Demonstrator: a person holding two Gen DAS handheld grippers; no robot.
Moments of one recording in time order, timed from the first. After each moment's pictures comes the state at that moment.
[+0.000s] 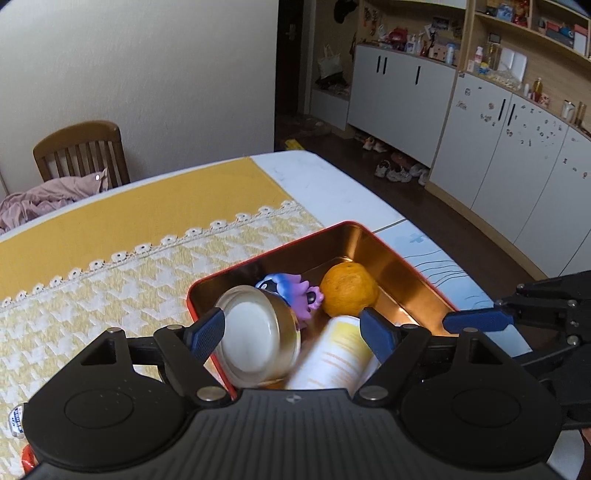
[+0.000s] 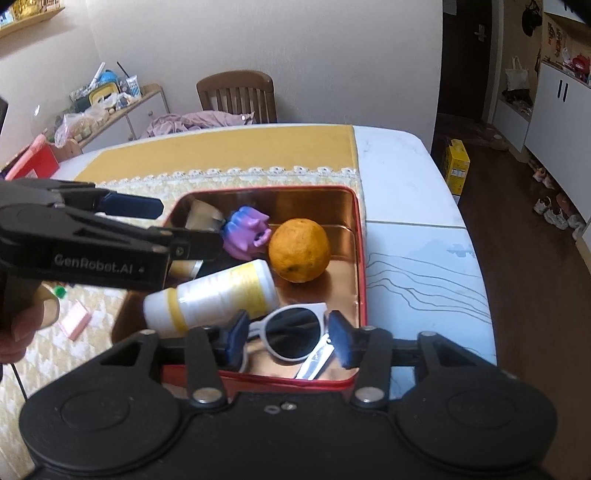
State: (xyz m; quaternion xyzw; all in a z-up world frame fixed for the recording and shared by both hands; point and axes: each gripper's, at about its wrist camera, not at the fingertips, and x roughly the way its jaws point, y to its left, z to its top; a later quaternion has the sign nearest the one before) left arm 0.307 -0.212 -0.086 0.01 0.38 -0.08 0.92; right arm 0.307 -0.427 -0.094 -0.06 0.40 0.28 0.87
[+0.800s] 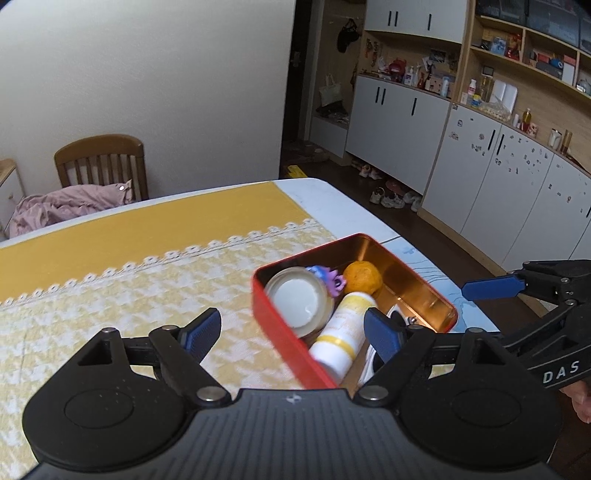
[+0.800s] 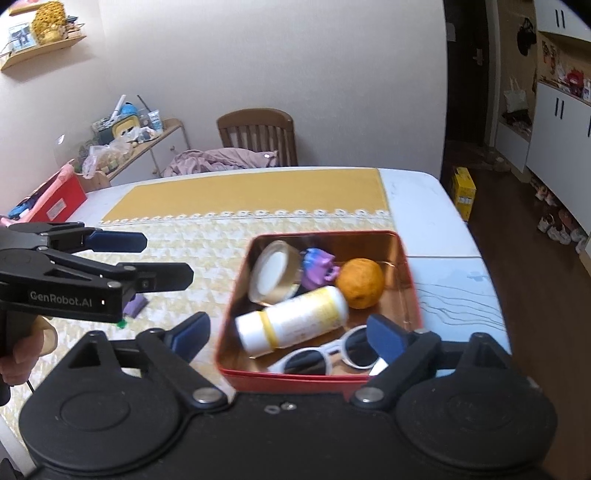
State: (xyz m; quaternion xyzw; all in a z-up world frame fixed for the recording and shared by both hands) left arm 0.229 -0.141 -0.045 -0.02 0.34 -0.08 0.94; right arm 0.251 -0.394 -0.047 -0.03 0.36 0.29 0.89
